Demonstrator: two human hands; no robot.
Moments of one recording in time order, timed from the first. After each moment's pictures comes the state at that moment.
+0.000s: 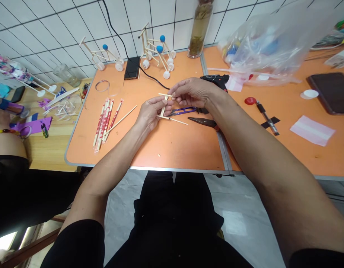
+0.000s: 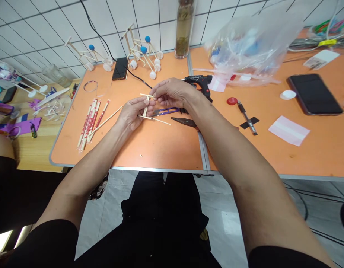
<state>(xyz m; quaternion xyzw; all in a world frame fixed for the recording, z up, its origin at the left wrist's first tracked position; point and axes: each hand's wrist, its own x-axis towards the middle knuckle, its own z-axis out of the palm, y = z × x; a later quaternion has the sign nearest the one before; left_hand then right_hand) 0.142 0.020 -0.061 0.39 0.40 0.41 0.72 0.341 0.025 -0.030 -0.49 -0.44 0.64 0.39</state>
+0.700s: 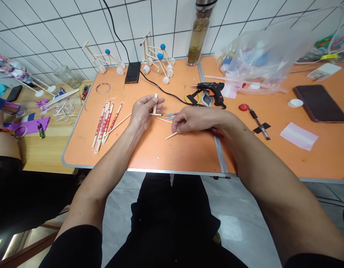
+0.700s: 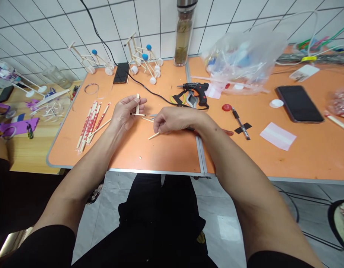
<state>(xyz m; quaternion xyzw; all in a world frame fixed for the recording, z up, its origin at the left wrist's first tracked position) 0.122 0.035 -0.057 0.40 0.38 0.48 0.68 0.338 -0.038 -0.005 -0.48 -0.76 0.43 0.03</state>
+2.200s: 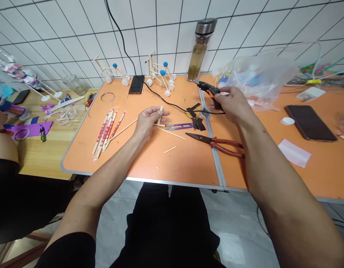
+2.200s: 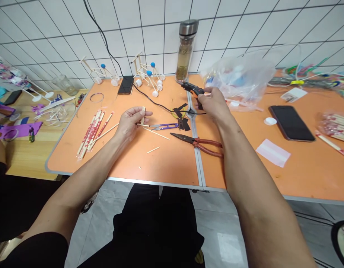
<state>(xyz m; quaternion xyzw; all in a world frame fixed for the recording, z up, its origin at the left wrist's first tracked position) 0.125 0.025 -0.058 0.46 0.36 0.48 0.66 0.430 -0.003 -0.026 -0.70 -0.36 0.33 0.52</state>
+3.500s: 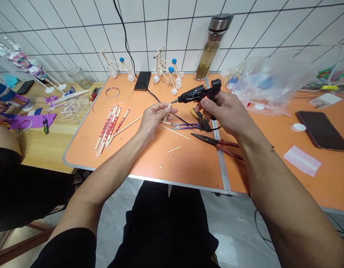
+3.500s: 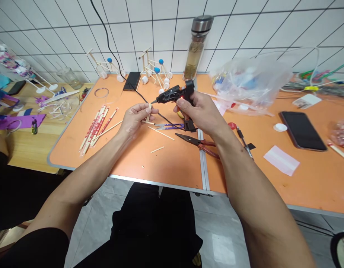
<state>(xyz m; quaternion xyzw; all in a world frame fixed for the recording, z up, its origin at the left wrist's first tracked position) 0.126 0.018 -0.048 0.46 0.35 0.48 0.66 0.373 -0.041 -0.001 -0.55 -0.63 0.34 0.43</state>
